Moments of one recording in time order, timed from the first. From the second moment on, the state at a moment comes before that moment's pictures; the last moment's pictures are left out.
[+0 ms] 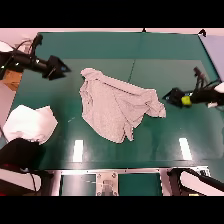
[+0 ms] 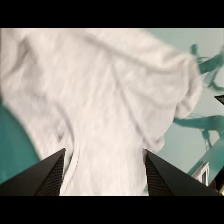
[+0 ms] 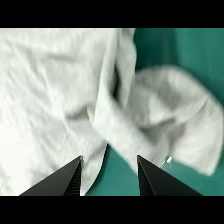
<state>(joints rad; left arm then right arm) 0.17 -1.63 1.56 0.73 -1.46 -1.31 -0.26 -1.18 0.84 -0.90 1.10 1.35</state>
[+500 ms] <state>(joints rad) -0.01 -1.24 0.69 0.78 -1.19 -1.38 0.07 -1.28 0.59 -0.73 0.87 1.34</state>
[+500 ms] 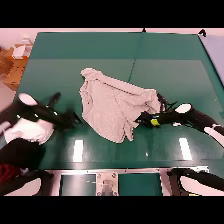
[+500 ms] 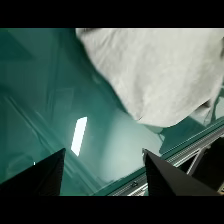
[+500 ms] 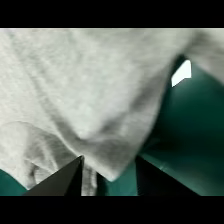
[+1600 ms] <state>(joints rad) -0.35 -1.21 0.51 0.54 -0.61 -1.39 -0.32 -1.72 1.54 -0.66 0.89 1.31</state>
